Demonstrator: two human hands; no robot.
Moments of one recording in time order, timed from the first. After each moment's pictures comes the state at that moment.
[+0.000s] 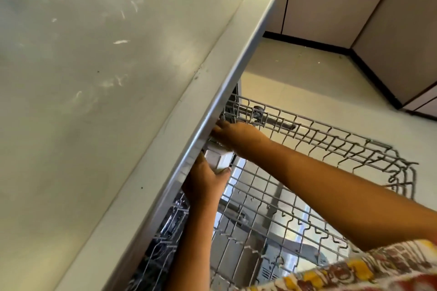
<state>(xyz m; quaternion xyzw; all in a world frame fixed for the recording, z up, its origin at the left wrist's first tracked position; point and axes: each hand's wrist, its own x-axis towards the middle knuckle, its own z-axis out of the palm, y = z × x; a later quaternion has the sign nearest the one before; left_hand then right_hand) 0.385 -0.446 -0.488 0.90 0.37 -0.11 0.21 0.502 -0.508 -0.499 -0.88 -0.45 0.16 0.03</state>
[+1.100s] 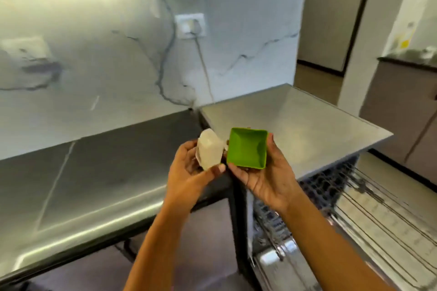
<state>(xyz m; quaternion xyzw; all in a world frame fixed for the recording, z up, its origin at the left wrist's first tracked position) -0.124 -0.432 -0.115 0.64 0.30 0.41 0.57 0.028 -0.509 -0.128 -0.18 -0.20 0.61 0.75</state>
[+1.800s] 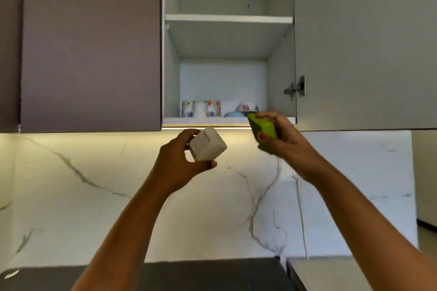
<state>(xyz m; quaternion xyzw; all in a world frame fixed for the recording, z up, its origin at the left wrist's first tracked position) -0.332 -0.231 0.165 0.78 0.32 0.54 0.09 -0.099 -0.294 0.186 -0.35 -0.72 0.13 0.58</state>
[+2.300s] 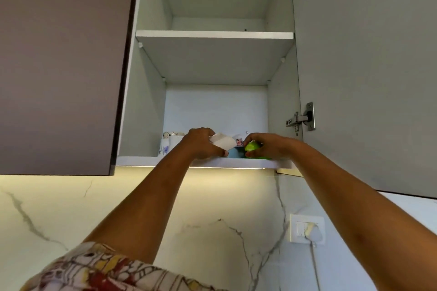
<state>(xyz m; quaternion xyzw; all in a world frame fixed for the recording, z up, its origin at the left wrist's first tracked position) -0.183 -0.036 0.303 0.81 0.44 0.39 -0.03 0.024 -0.066 0.315 -0.60 -0.75 -0.11 0.25</state>
